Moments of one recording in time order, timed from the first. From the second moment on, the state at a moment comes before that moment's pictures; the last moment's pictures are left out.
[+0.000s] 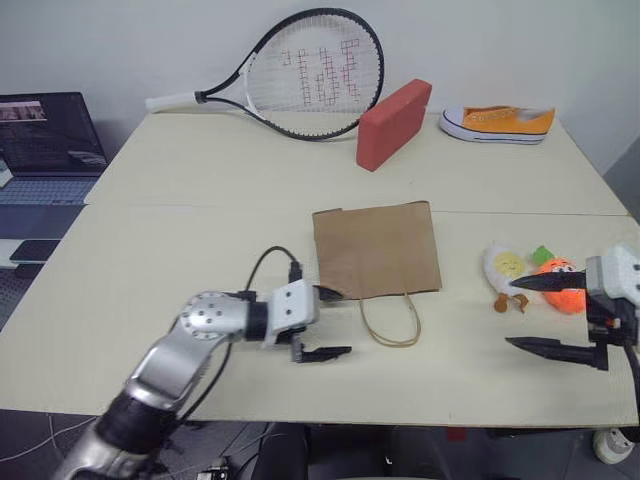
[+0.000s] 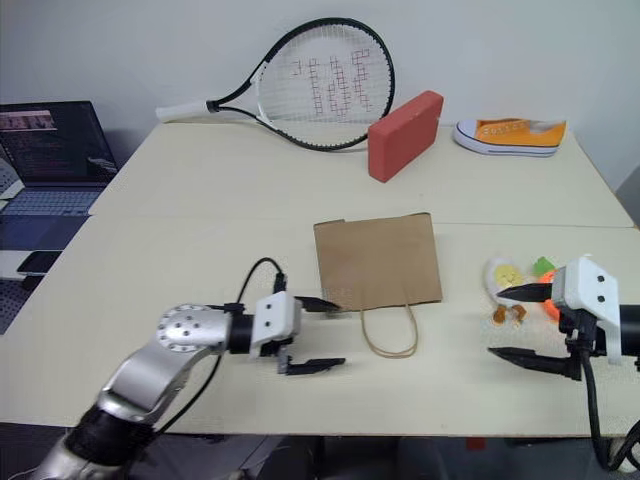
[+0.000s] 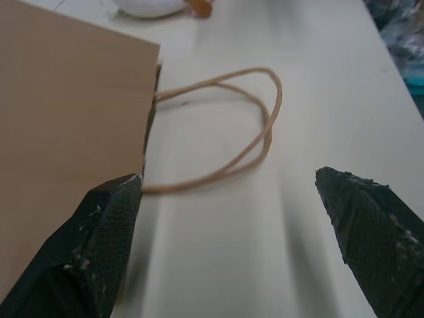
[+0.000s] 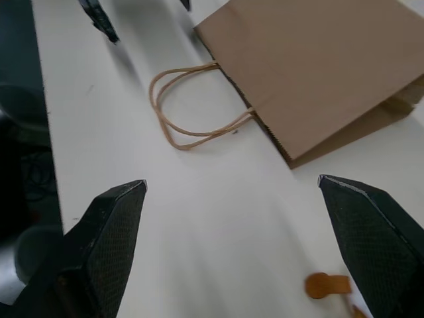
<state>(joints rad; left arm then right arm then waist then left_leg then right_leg) -0.30 0.58 -0.35 -0.24 -0.18 0.23 -1.04 0.19 -1.11 -0.52 -0.52 0.59 0.54 1.24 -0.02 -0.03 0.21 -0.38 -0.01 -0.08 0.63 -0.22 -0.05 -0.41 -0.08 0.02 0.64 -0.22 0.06</state>
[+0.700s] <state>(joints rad) -0.51 0.29 -0.51 0.20 0.00 -0.05 -1.02 0.21 -1.07 -0.55 -0.59 0.62 0.63 1.17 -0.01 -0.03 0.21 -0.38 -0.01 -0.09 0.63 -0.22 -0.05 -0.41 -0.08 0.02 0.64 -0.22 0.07</state>
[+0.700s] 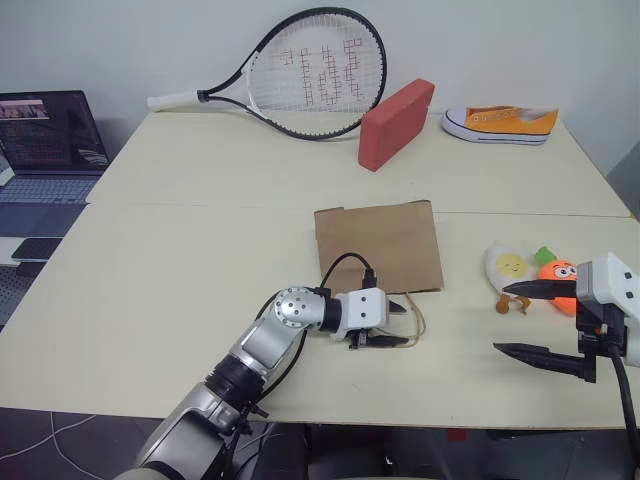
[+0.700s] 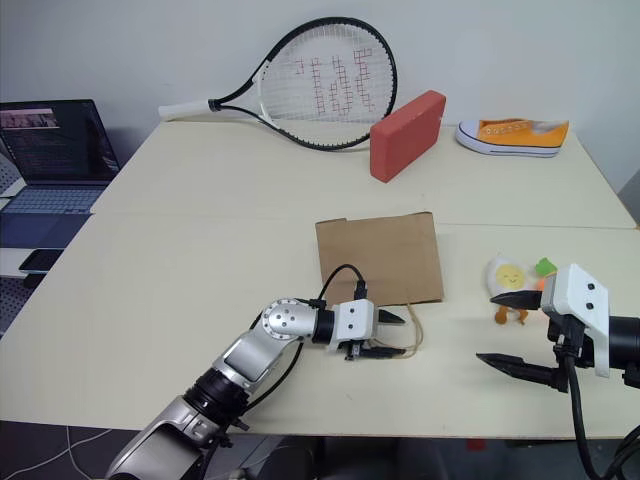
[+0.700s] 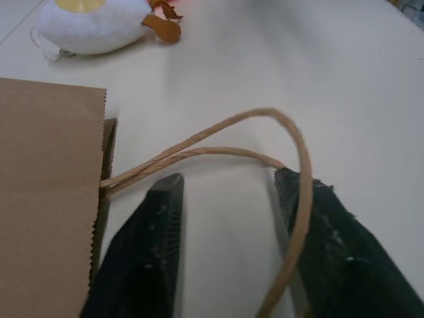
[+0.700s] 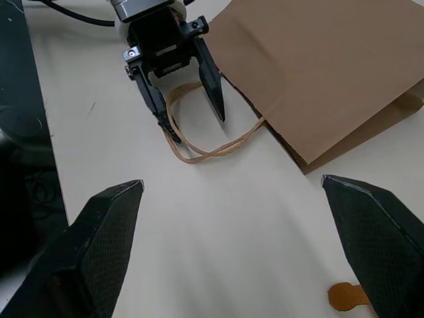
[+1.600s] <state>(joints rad) -0.69 0.19 -0.22 0.01 -0.44 0.64 -0.94 -0.04 -0.57 -0.10 -0.69 0.57 0.79 0.51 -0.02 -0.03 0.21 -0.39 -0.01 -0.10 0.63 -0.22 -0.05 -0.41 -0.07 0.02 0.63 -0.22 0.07</state>
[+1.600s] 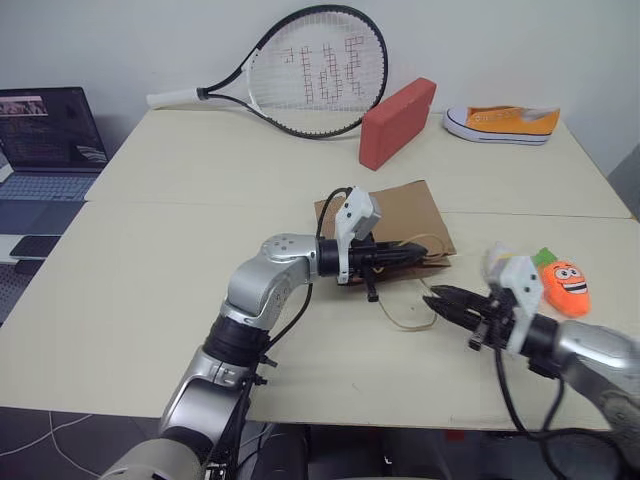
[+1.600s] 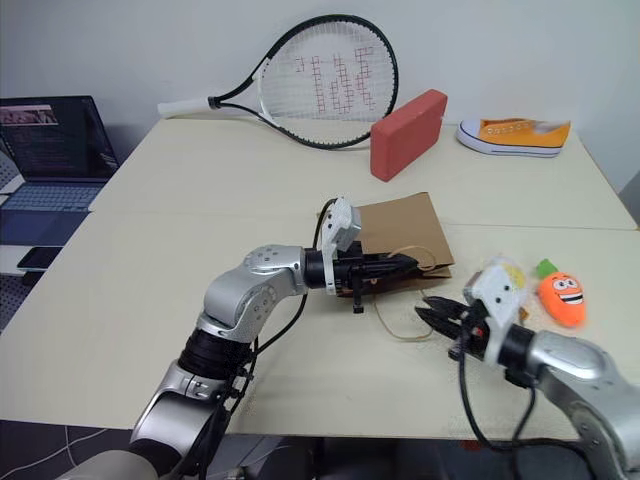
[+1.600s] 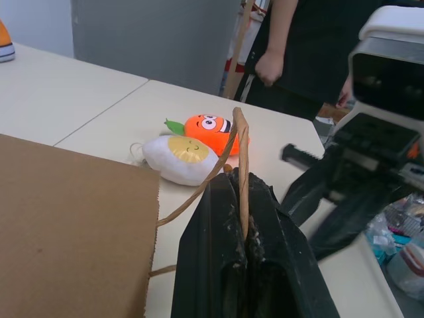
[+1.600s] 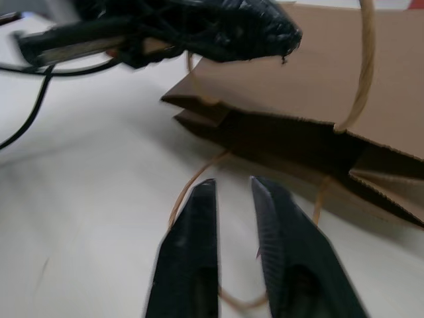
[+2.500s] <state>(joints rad) -0.73 0.16 -0.07 -0.03 -0.63 0.82 -0.80 -0.24 -0.12 0.15 -0.11 0.06 0.33 0.14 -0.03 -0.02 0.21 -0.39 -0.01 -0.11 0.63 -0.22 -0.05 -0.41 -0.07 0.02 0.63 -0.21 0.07</state>
